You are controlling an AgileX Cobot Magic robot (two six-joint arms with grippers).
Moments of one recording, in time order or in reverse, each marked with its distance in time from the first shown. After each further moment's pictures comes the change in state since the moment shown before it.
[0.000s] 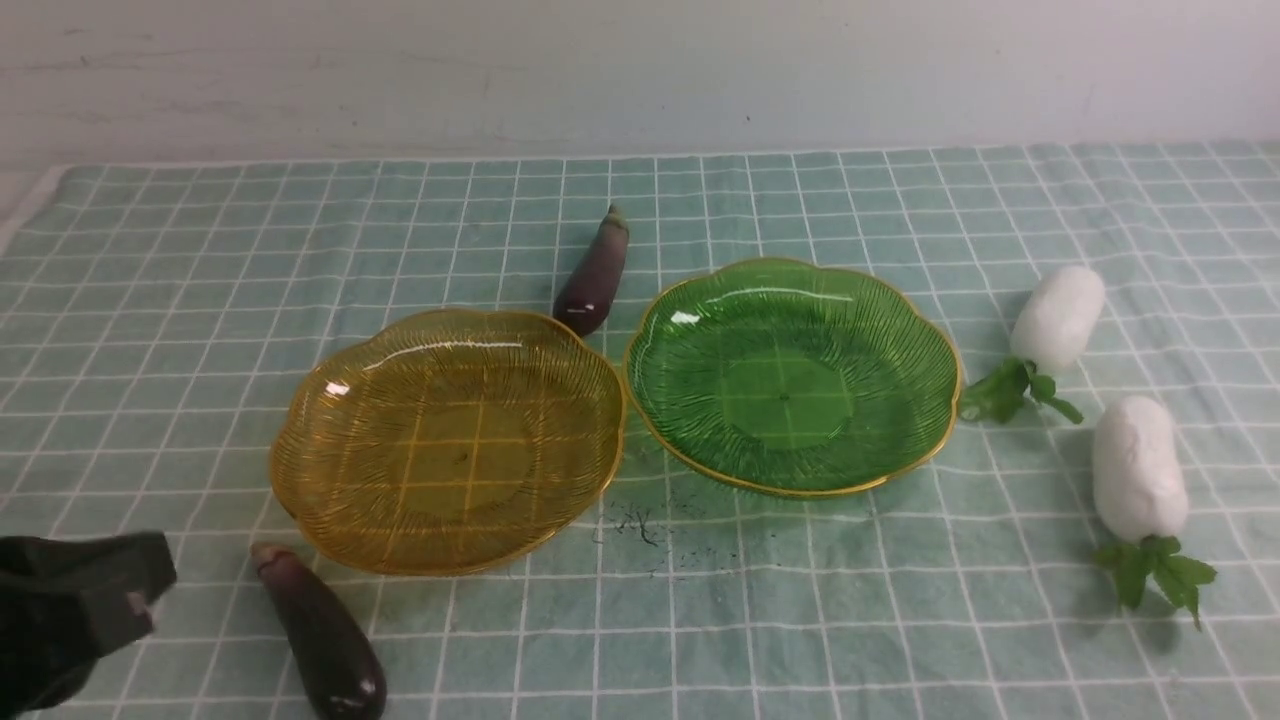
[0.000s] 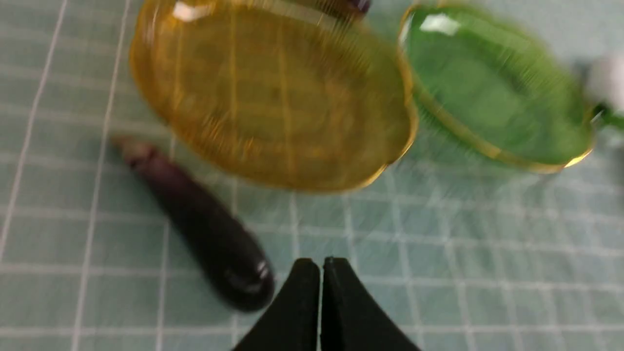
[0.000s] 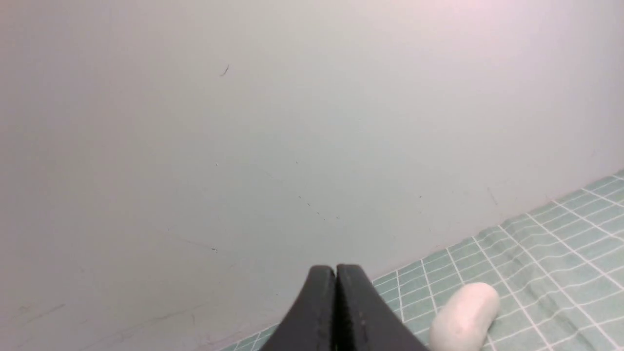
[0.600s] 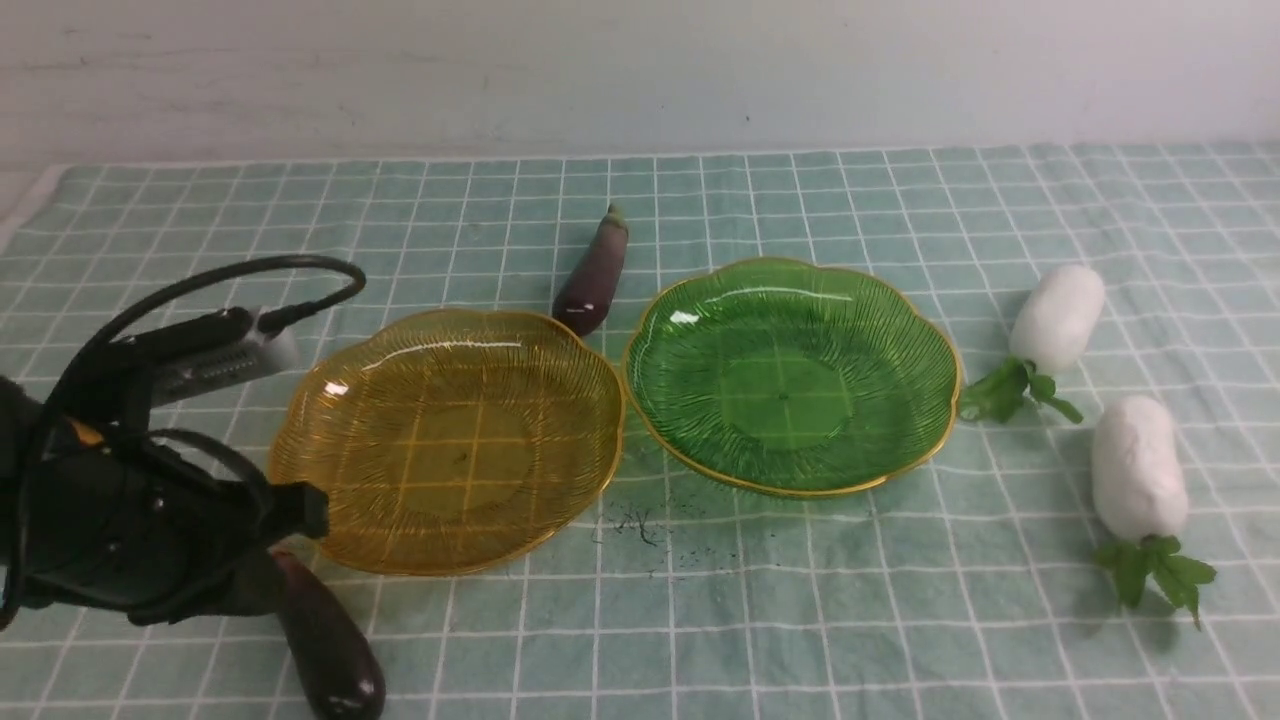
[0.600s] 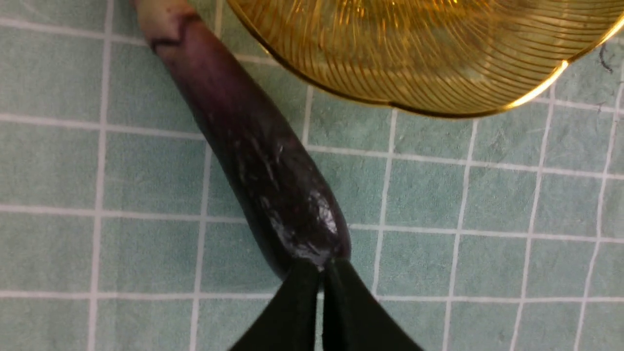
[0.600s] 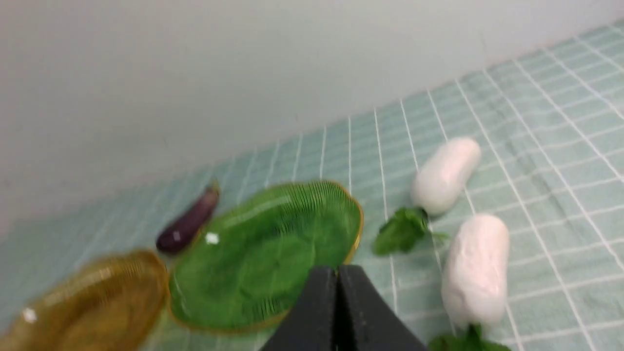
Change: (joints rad) right arm 0.153 0.367 -0.513 0.010 0.690 -0.160; left arm 0.000 0.543 -0.217 0.039 0.090 -0.007
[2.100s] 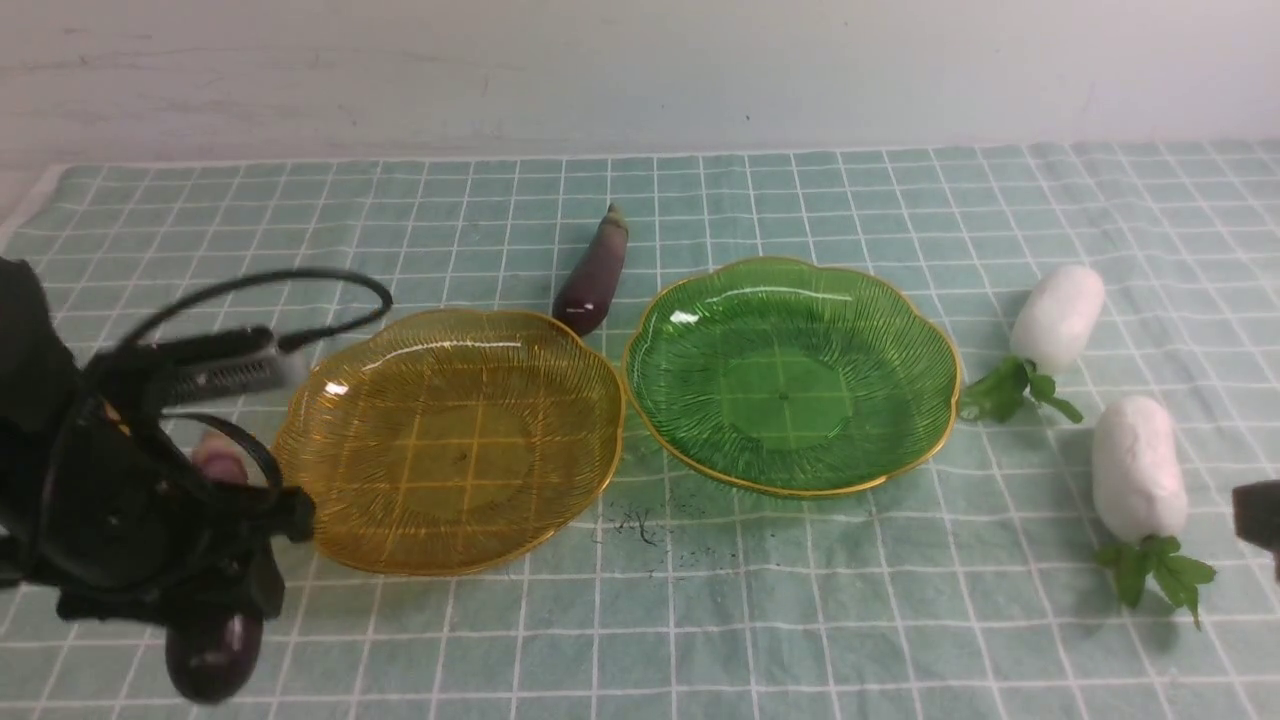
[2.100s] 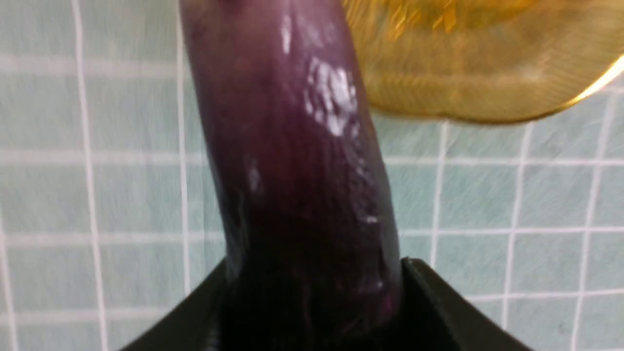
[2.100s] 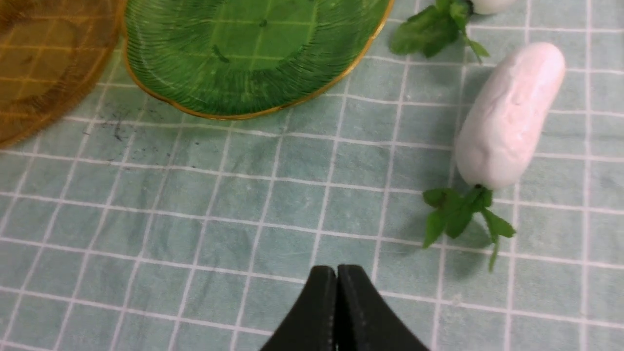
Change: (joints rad) right arm 0.045 0.547 -0.372 0.036 0.384 -0.234; left arm -0.010 0.040 -0.183 0.132 0.114 0.071
